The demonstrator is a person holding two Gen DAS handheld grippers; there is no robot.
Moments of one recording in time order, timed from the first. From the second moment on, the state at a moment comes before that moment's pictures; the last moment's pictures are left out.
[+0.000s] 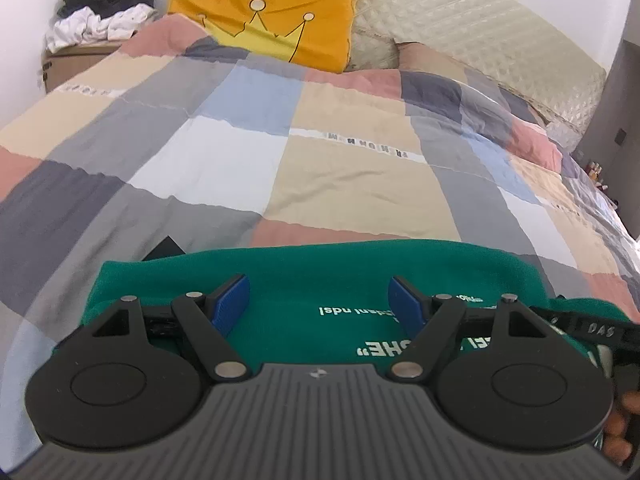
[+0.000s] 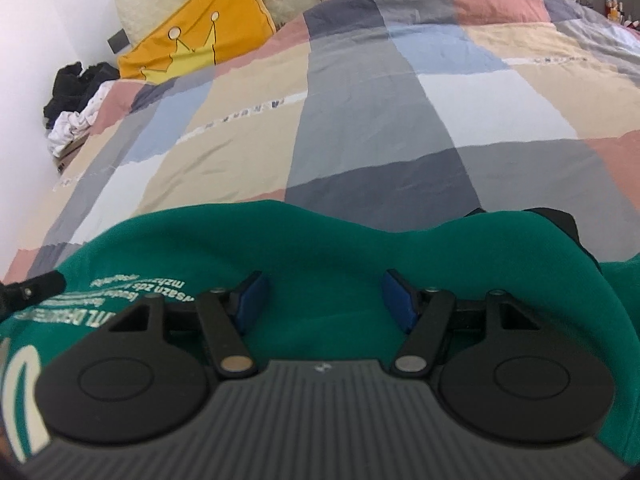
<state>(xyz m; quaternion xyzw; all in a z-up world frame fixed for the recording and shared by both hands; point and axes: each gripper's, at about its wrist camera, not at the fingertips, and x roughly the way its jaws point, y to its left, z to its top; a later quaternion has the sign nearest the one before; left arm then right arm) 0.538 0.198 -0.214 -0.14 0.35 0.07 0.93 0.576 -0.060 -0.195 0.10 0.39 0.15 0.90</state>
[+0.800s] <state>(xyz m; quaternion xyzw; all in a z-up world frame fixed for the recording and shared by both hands) 0.497 0.225 -0.203 -0.16 0.35 0.10 0.92 0.574 -0.089 -0.194 0.03 0.38 0.06 0.92</state>
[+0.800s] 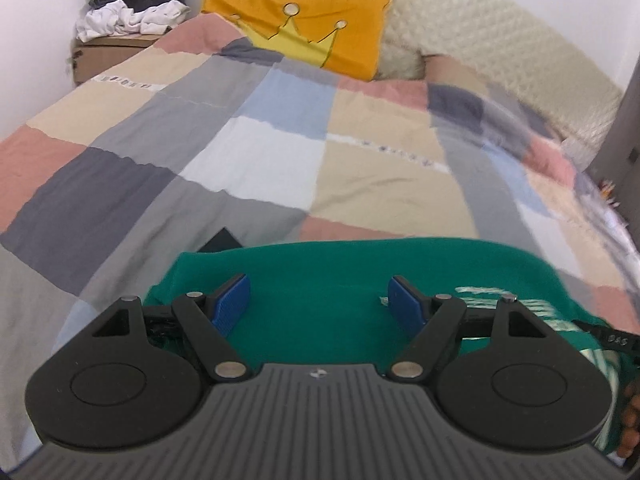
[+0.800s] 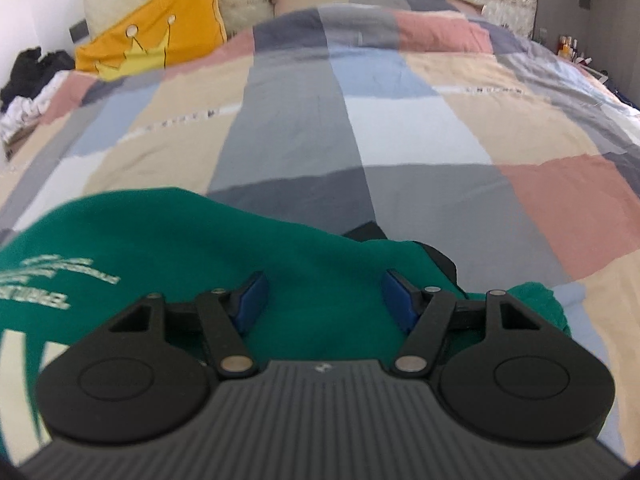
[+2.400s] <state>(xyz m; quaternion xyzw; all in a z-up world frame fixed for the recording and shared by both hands) 0.344 0.107 -0.190 -0.19 0.34 0.03 0.92 0.409 -0.116 -0.174 0.33 0.36 0.16 0.86</state>
